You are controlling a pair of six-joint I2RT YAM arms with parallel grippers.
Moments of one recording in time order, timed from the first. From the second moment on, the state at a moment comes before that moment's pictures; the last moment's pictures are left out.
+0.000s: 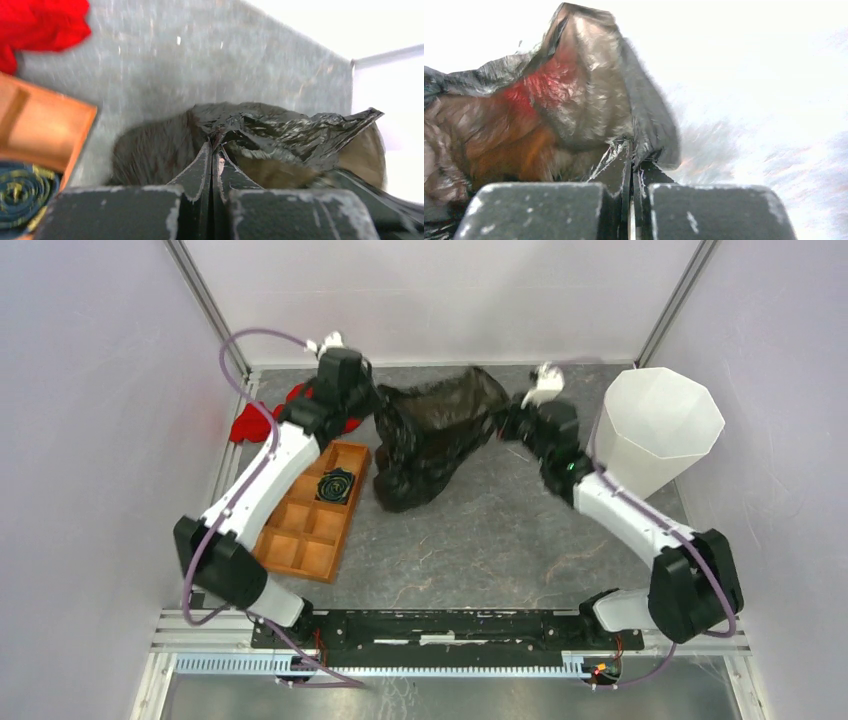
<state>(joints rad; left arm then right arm) -0.46 1.44 1.40 -0.50 -0.17 -0.76 0.47 1.35 0.79 0.37 0.02 0.44</state>
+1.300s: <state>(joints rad) -0.40 1.05 1.12 -0.37 -0.07 -0.58 0.40 1.03 0.92 -0.16 -0.24 0.05</state>
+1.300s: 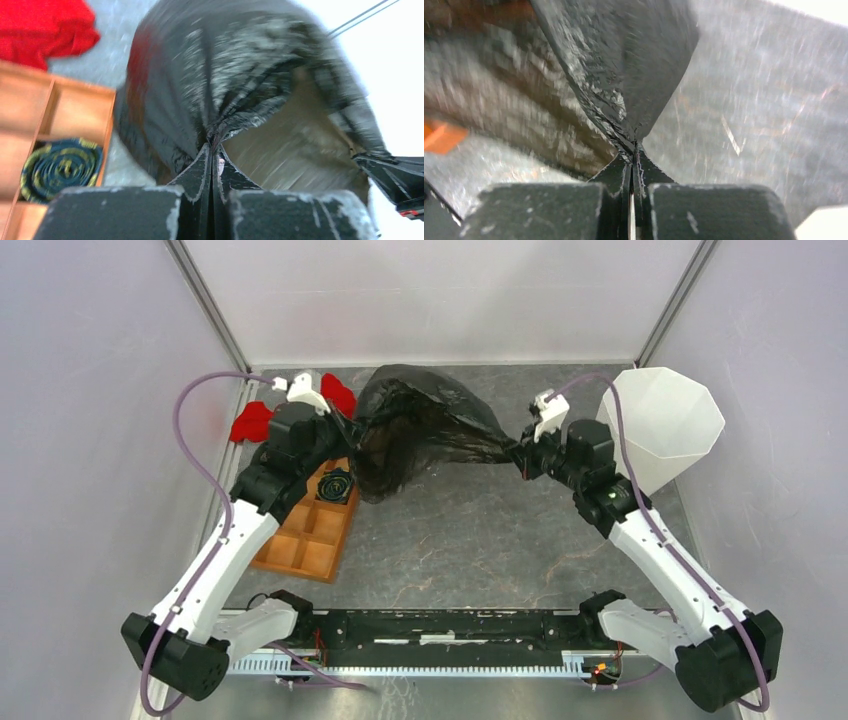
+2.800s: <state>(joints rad) -0.54 0.68 0.79 -0.20 -0.31 -0.36 0.40 1.24 1.53 -0.78 0.65 -0.10</state>
